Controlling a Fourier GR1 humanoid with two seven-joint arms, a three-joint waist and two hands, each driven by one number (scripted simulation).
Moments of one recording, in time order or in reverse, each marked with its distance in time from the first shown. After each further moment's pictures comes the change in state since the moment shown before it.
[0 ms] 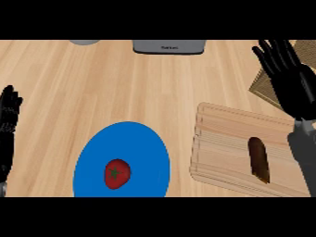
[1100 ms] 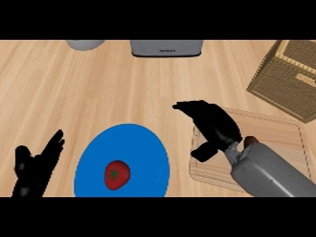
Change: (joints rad) left arm 0.089 -0.098 -0.117 0.226 0.171 -0.169 0.310; right arm -0.100 -0.037 0.684 0.009 0.940 -0.105 0.433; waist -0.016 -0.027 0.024
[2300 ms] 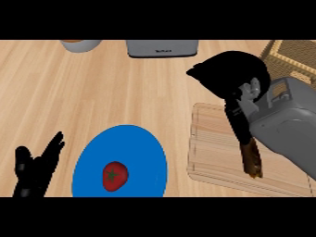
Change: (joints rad) left arm 0.015 -0.021 0.017 -0.007 -0.008 -0.001 0.021; right arm -0.491 -0.111 -0.118 -0.106 -0.369 0.946 0.565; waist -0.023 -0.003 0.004
